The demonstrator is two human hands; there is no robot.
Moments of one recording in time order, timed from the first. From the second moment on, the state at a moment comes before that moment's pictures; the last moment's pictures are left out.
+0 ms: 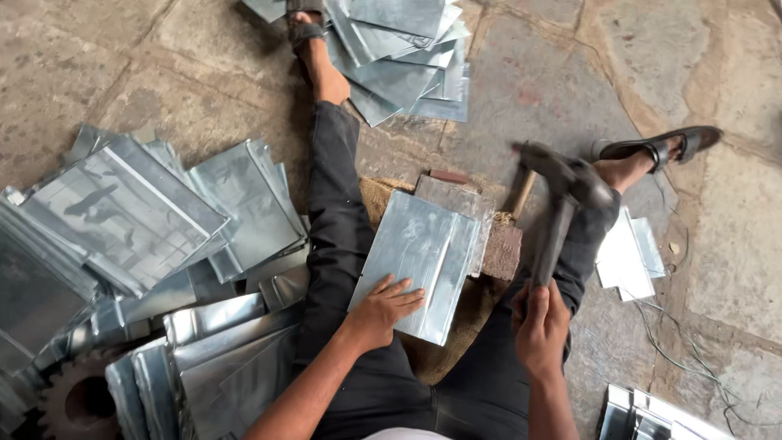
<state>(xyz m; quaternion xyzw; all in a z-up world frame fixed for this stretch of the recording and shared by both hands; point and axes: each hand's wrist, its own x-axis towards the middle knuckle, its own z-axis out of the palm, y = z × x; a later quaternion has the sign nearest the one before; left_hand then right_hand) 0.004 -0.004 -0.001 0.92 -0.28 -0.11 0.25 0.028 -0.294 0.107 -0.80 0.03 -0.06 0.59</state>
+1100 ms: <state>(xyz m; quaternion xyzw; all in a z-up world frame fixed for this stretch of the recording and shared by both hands) 0.009 -0.009 -0.002 0.92 -0.24 -0.12 0.30 0.030 -0.287 0.058 -0.89 0.17 0.13 0.39</state>
